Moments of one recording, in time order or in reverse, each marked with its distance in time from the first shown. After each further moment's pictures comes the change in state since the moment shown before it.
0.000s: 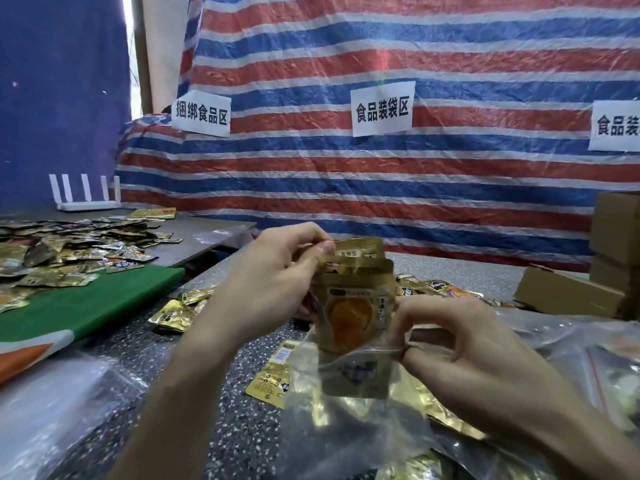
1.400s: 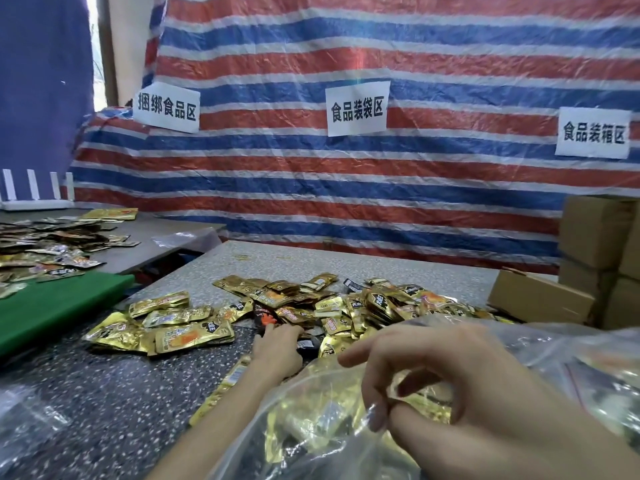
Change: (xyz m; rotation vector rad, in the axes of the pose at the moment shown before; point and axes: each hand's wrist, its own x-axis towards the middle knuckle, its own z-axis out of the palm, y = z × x) left_hand 0.077 -0.219 0.154 0.771 -0.312 -0.433; right_hand -0.002 0.020 -0.009 -0.028 -0.069 -0.105
